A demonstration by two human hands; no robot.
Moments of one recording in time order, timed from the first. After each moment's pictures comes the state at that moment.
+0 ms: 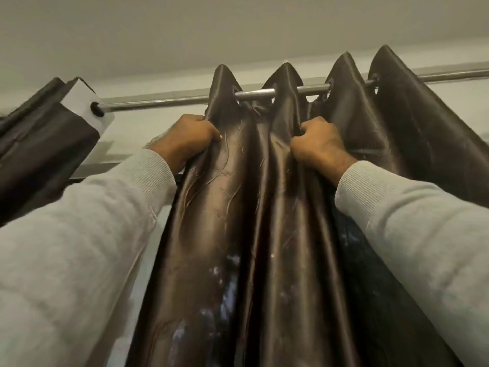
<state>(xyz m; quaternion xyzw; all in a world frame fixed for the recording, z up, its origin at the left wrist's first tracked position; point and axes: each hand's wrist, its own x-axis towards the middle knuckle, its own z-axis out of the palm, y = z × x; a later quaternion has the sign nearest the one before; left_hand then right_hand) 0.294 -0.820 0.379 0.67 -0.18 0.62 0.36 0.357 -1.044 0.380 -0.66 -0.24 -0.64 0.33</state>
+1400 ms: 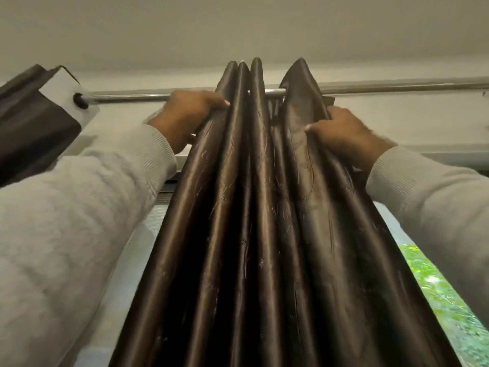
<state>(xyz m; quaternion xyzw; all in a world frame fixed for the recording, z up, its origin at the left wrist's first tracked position) 0.303 -0.835 0.412 0.59 -0.27 0.62 0.44 0.370 -1.108 0.398 -0.65 -0.27 -0.61 0.37</state>
